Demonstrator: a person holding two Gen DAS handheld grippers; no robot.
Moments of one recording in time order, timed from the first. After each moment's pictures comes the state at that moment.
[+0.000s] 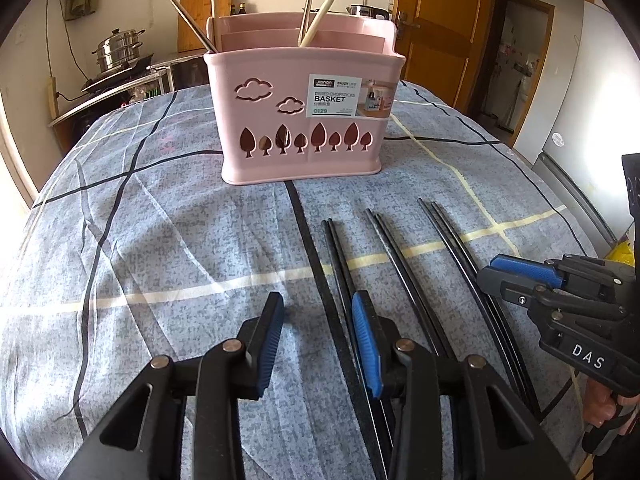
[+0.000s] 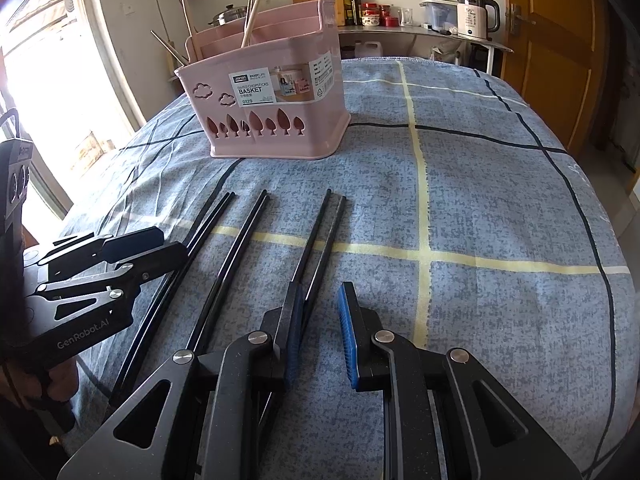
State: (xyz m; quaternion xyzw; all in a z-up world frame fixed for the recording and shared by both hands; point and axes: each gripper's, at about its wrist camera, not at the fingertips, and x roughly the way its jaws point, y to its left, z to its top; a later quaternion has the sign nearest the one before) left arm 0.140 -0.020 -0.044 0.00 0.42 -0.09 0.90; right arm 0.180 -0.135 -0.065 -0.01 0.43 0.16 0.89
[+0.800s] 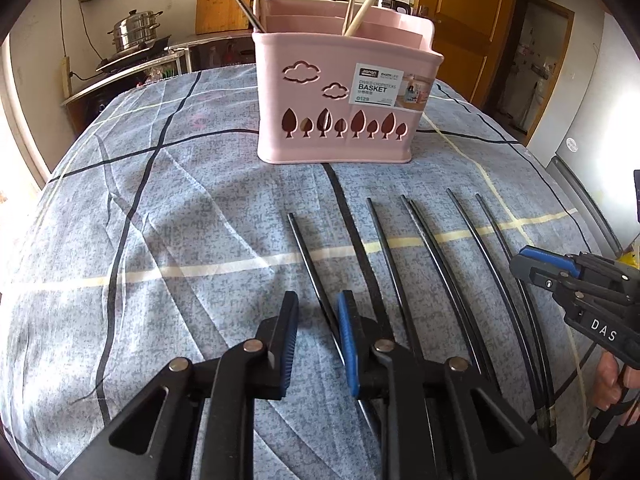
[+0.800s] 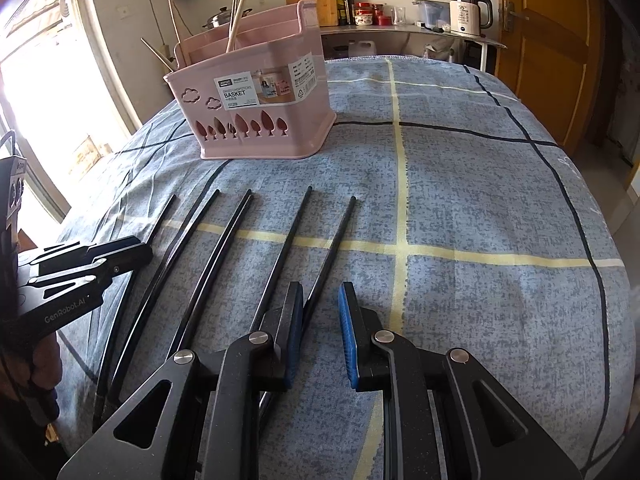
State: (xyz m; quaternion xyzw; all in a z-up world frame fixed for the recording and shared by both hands) left arm 0.137 0.006 -0.043 -0.01 0.45 -0.07 0.89; right arm 0.182 -0.146 -0.064 -0.01 0.44 0.15 0.89
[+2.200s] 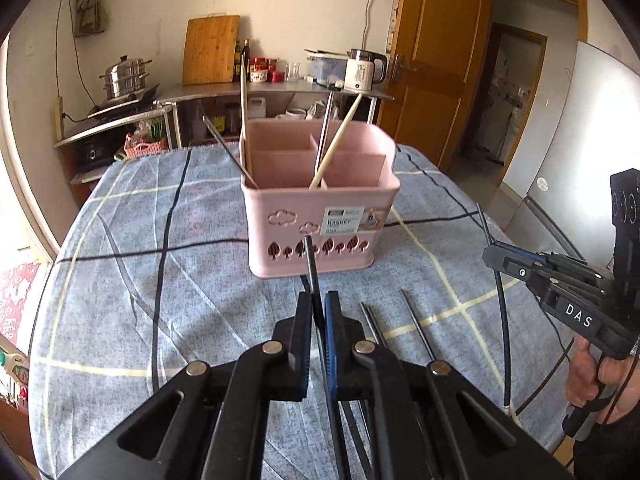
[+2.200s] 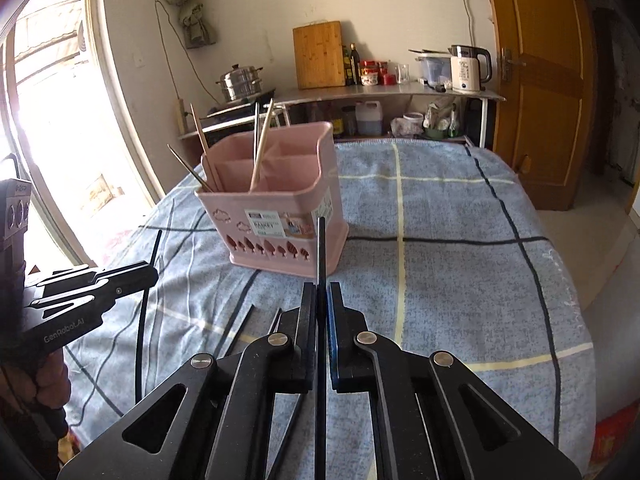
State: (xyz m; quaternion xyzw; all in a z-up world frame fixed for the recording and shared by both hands) left arm 0.144 0.013 0.051 -0.02 0.36 -0.11 0.92; right arm 0.192 -0.142 0.026 0.02 0.34 0.17 0.93
